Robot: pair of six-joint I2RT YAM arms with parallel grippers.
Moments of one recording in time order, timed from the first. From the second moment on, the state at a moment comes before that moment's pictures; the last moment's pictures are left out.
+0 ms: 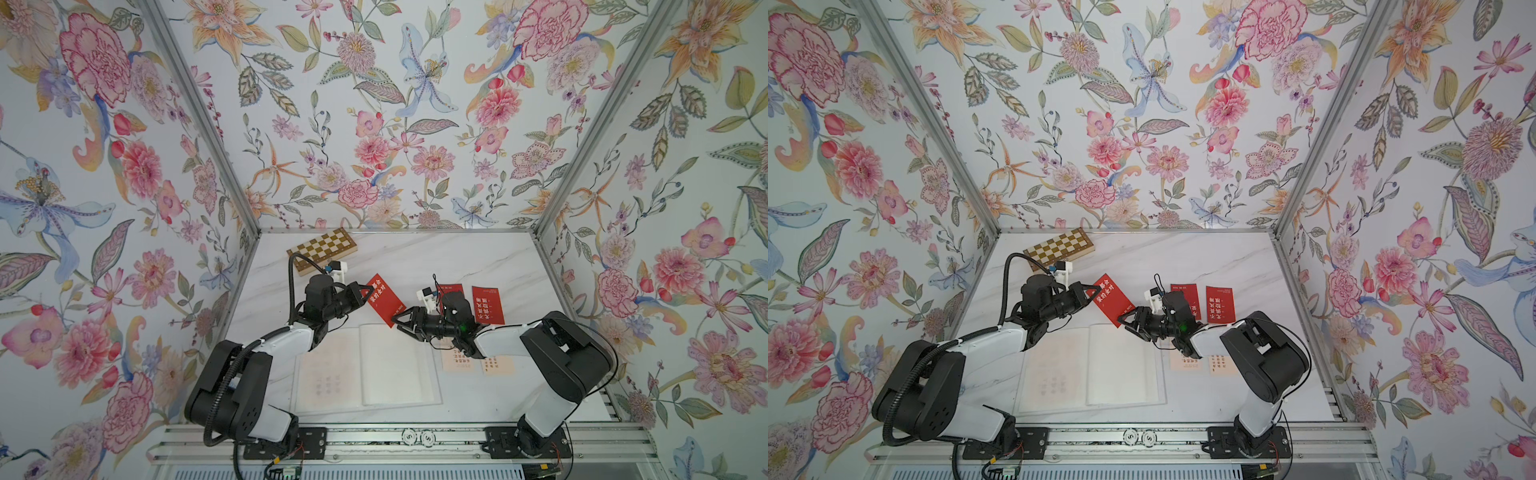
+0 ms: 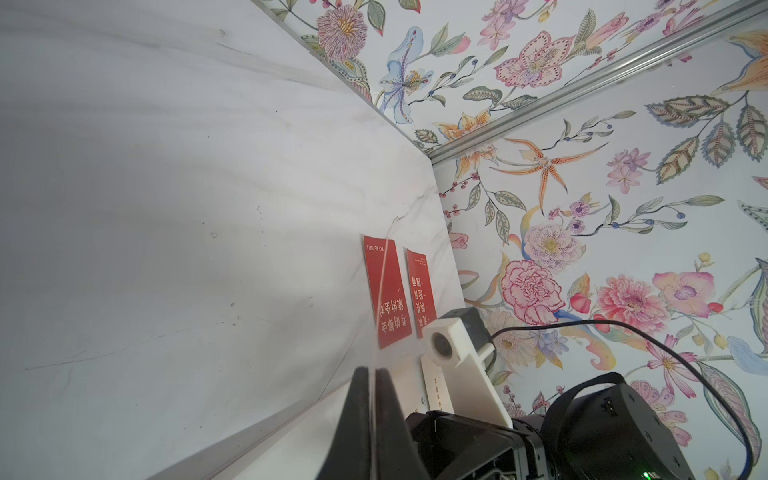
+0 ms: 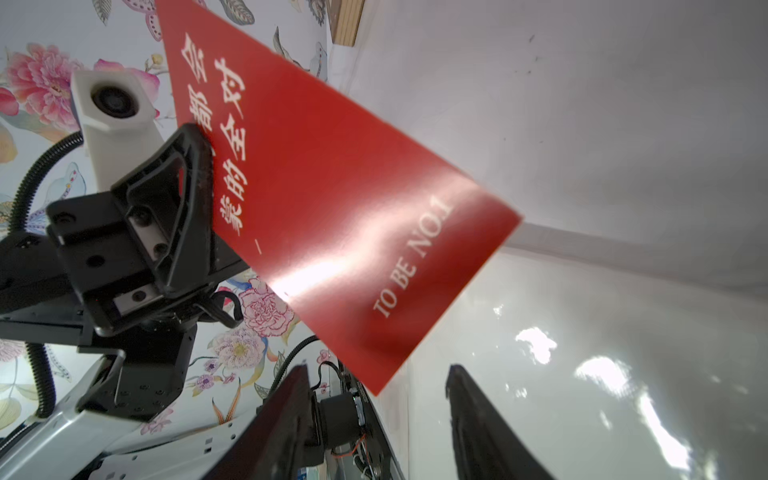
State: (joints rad) left arm -0.35 1.46 0.64 0.48 0.47 -0.89; right arm 0.64 1.74 0.66 0.69 -0.63 1.21
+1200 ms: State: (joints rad) left arm -0.25 1.22 0.62 0.08 0.34 -0.69; right arm 0.67 1.65 0.73 0.65 -0.57 1.21
